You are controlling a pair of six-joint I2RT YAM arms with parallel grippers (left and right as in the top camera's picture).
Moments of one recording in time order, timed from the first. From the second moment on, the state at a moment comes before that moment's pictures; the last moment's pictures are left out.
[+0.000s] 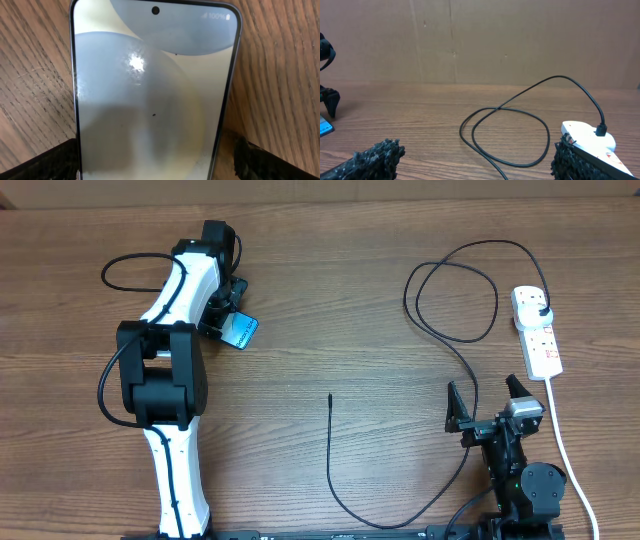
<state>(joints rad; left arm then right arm) -0.07 2.36 1.89 -1.02 -0.17 -1.27 0.00 0.01 0.02 -0.02 -0.13 0.02</state>
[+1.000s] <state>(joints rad) -0.08 2.35 1.88 -1.02 -0.16 -1.26 0.00 0.01 0.02 -0.02 -0.13 0.02</state>
